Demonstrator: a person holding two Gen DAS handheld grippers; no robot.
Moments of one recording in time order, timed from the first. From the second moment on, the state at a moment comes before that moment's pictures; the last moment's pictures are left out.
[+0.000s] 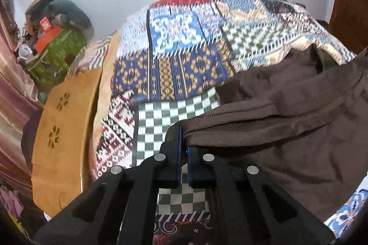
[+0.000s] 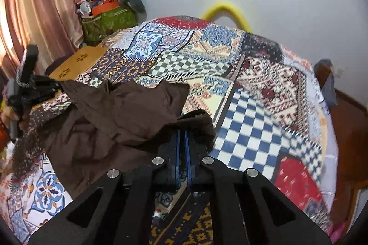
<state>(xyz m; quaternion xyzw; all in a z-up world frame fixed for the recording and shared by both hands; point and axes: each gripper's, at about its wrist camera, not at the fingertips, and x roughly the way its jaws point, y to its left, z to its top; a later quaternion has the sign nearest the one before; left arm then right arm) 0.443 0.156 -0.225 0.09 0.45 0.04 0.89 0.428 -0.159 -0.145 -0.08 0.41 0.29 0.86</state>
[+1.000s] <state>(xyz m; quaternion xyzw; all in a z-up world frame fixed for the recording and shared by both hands) 0.435 0.149 -0.250 0.10 0.47 0.04 0.88 0.442 -0.148 -0.167 -0.13 0.39 0.30 0.86</state>
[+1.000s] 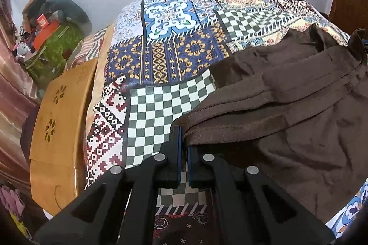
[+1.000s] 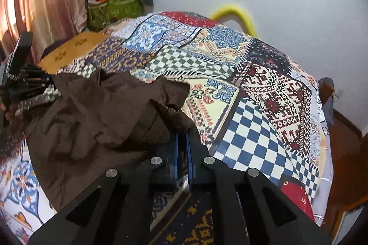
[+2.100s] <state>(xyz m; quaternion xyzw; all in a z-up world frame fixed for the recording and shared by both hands) 0.501 0.203 -0.225 -0.04 0.48 0.13 0.87 0.493 -0.178 -0.143 -0.01 0.43 0.20 0.88</state>
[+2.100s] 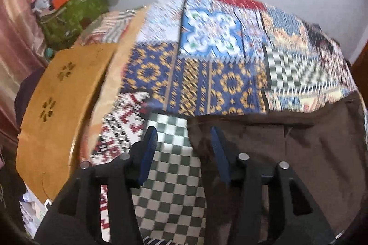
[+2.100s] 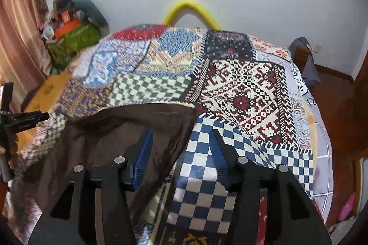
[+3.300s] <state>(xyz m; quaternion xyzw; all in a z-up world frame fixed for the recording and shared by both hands) 0.319 0.106 -0.239 -0.04 0.53 -0.02 0.84 0.336 -0.198 -0.176 0.05 0.49 0.29 0.82</state>
